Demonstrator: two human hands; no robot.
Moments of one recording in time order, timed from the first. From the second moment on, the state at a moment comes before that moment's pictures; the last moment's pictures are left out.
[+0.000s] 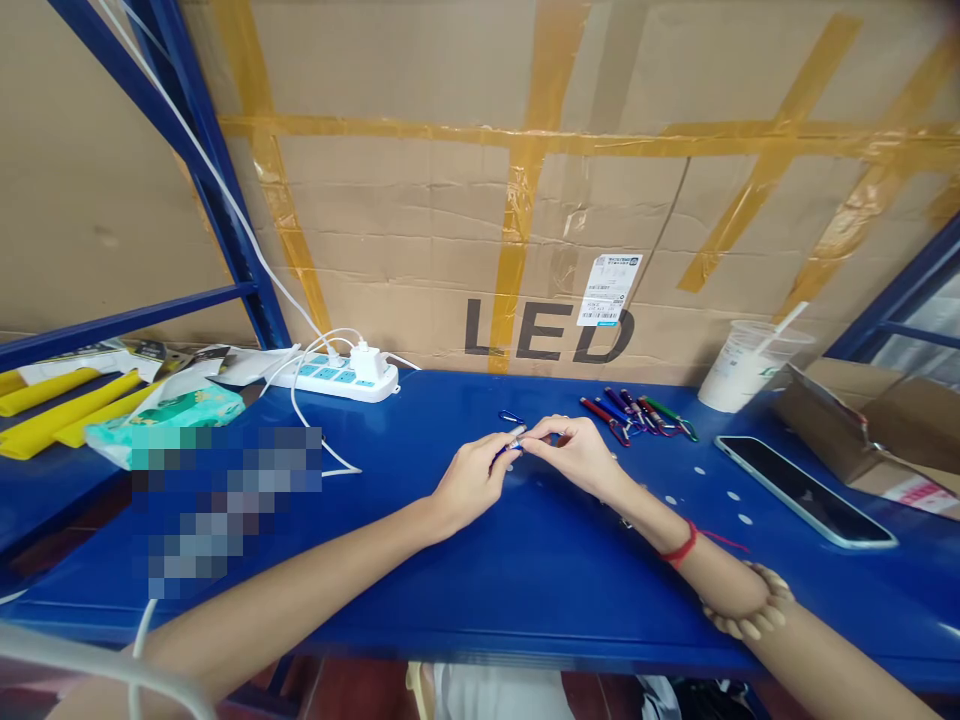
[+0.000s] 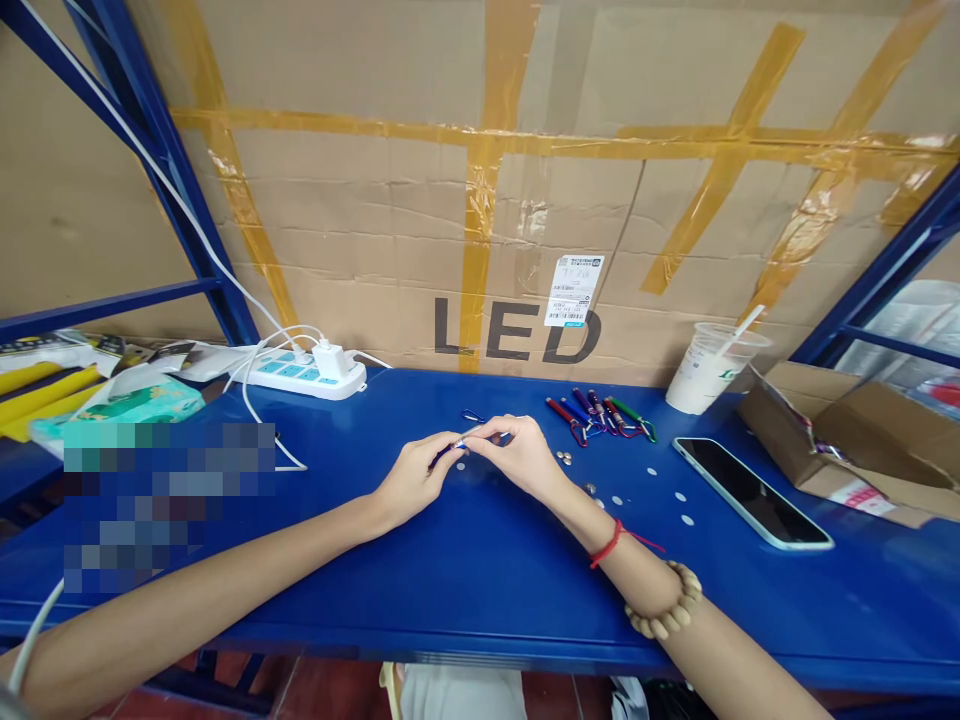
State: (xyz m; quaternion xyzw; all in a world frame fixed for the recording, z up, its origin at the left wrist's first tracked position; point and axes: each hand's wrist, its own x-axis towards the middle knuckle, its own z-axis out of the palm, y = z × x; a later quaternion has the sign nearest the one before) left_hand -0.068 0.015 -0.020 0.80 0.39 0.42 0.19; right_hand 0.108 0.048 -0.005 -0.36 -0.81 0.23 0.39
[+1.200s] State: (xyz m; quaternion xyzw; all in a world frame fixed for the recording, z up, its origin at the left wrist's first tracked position) left_hand -0.062 0.014 -0.008 0.74 0.44 0.42 0.28; right_hand 0.117 0.051 0.007 -0.39 -0.79 0.20 0.43
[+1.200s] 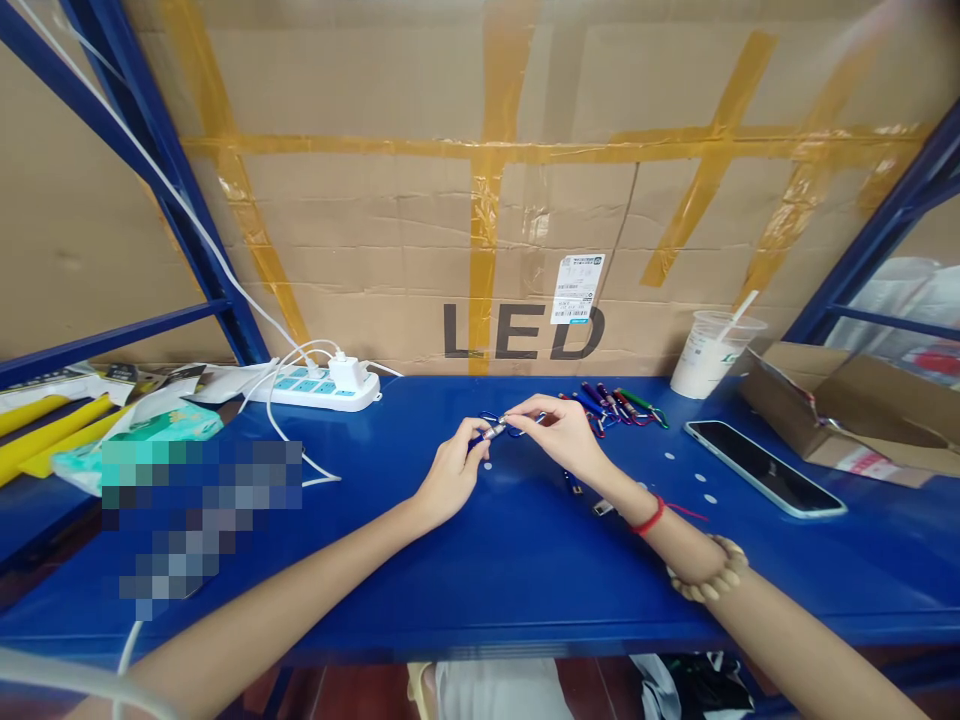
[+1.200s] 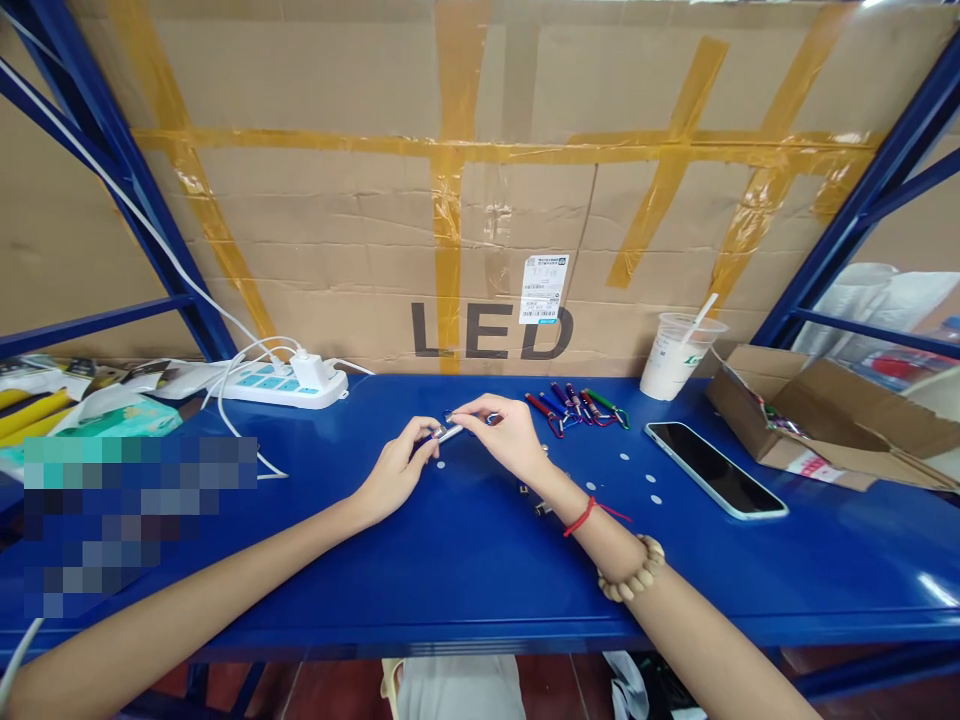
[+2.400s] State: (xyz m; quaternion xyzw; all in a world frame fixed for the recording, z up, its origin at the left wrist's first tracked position) left_hand -0.066 0.018 -0.014 0.75 0.38 0.39 0.39; right_hand 0.116 0.051 0.005 -0.33 -0.83 0.21 0.39
